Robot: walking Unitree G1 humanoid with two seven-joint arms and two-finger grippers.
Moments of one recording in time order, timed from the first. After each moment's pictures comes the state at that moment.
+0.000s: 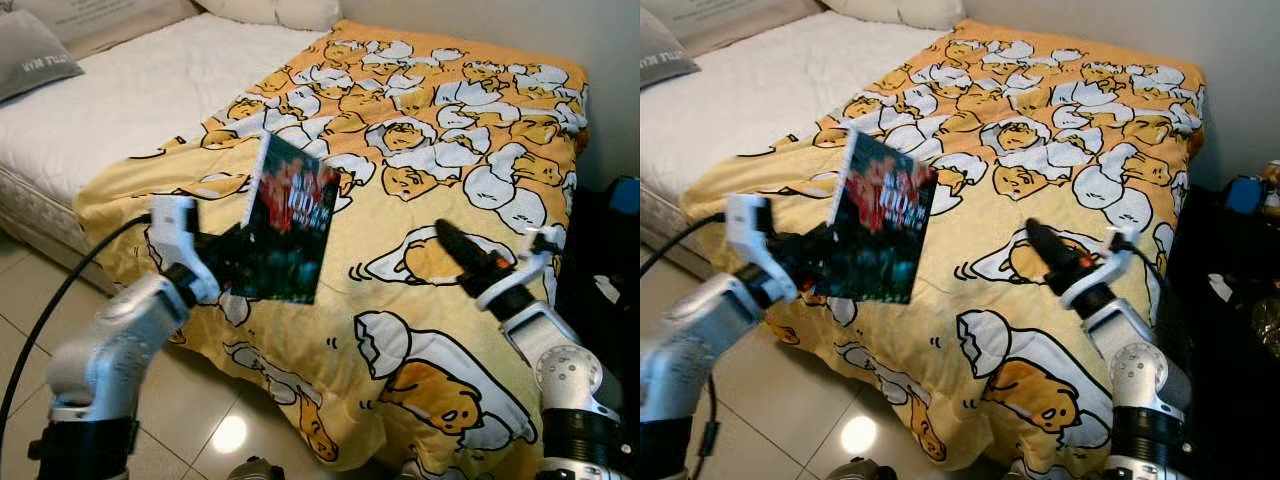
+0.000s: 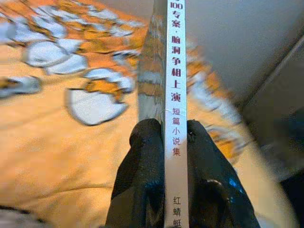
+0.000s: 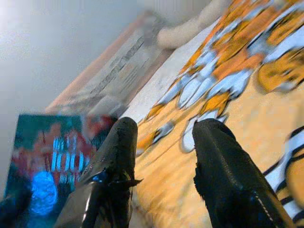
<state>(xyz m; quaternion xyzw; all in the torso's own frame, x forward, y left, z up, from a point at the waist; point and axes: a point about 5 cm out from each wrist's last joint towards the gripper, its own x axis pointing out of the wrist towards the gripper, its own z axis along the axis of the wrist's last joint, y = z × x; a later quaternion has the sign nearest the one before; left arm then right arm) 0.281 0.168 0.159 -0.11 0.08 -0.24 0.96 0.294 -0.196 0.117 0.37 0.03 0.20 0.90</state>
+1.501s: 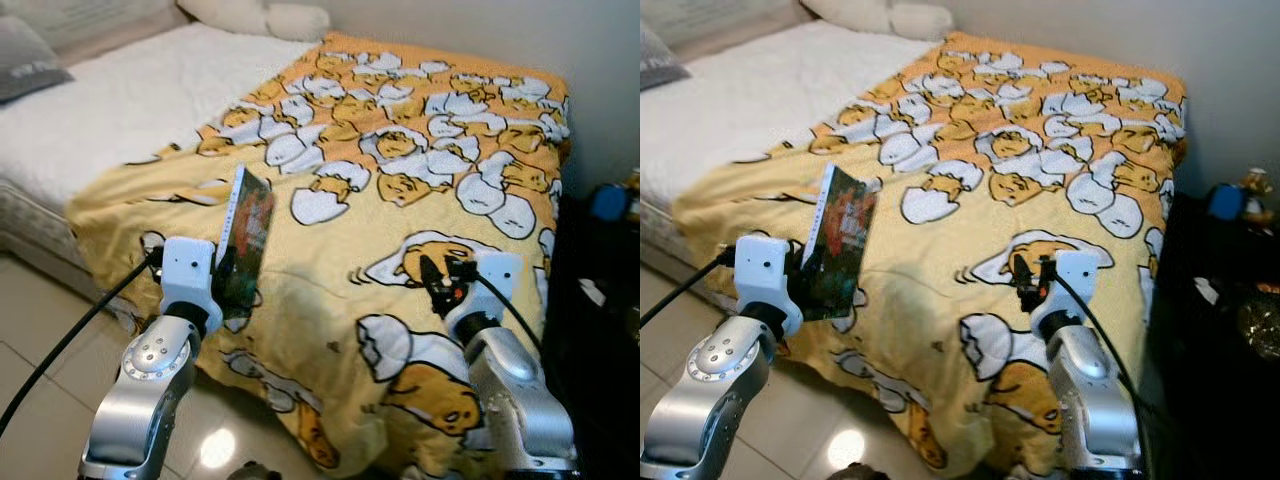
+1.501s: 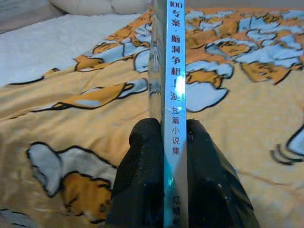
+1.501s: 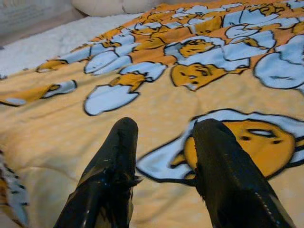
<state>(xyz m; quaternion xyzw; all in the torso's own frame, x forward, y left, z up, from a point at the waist) 0.258 0.171 0.125 0.05 0.08 -0.06 0.99 0.265 -0.149 0.097 0.09 0.08 0.06 0.99</state>
